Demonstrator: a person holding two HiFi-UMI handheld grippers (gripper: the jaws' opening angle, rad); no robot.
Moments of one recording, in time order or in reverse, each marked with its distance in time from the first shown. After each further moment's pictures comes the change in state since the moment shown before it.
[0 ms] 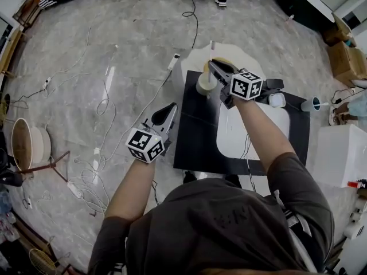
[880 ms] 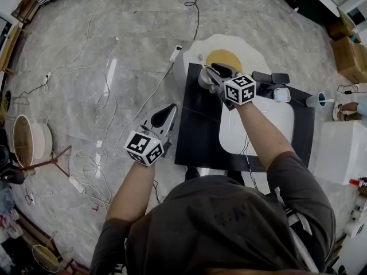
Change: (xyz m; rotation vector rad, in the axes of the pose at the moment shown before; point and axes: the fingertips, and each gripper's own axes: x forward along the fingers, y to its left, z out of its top) left arm -0.010 -0.002 -0.019 -0.017 0.014 0.007; right arm 0.005 -0.018 -0.073 -0.192 0.157 -0.088
